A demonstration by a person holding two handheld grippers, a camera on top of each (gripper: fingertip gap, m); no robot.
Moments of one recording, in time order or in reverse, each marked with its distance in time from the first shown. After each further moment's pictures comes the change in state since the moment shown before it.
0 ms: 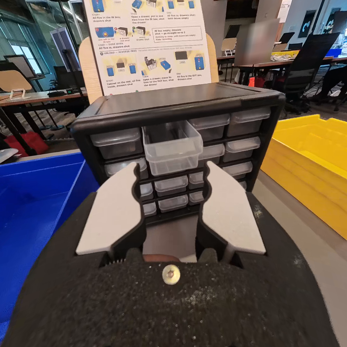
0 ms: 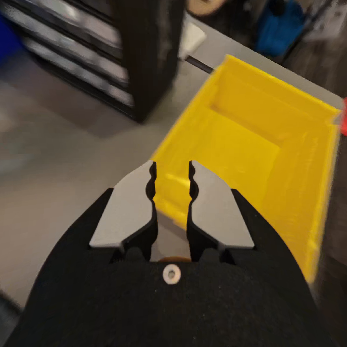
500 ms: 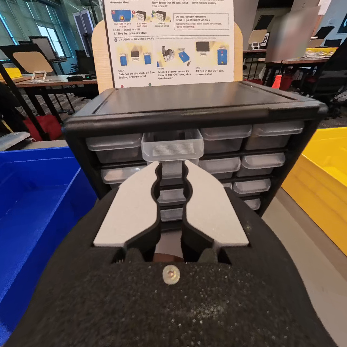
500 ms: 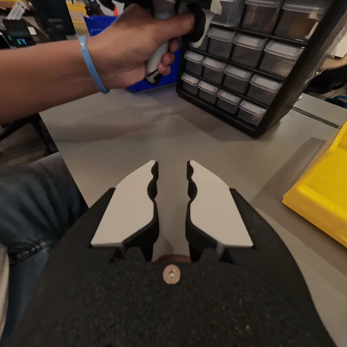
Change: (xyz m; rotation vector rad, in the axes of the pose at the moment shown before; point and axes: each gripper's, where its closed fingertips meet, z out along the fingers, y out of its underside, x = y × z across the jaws) left arm -0.005 0.001 0.031 -0.041 -0.112 -0.054; right arm -0.186 0.066 -0.032 0.380 -0.291 -0.112
